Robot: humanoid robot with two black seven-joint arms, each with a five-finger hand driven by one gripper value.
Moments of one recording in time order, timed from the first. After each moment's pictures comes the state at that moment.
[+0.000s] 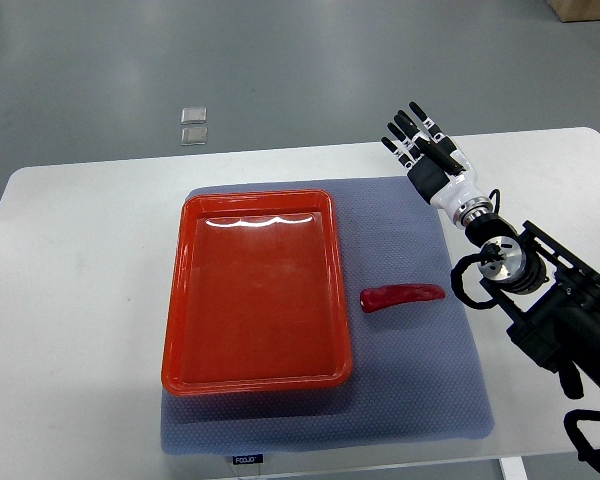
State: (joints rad) left arm -0.03 0.00 0.07 -0.21 0.12 0.05 -0.02; right arm 0.61 -0.07 1.03 0.78 -0.15 0.18 0.23
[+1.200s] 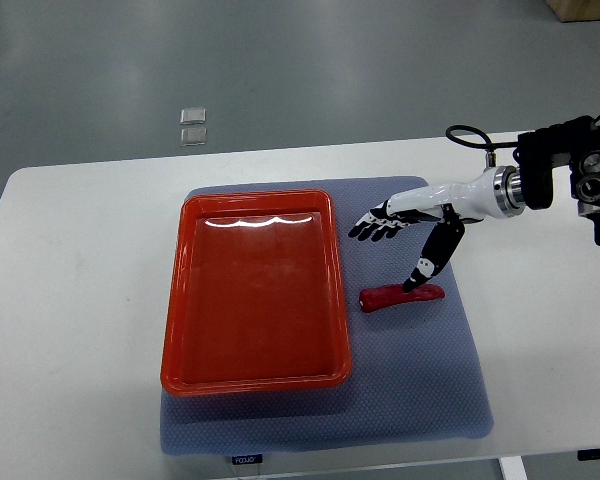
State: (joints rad) left arm -0.03 0.00 0.07 -0.22 0.12 0.05 -0.02; right arm 1.28 -0.72 -0.07 1.43 -0.81 0.39 -0.01
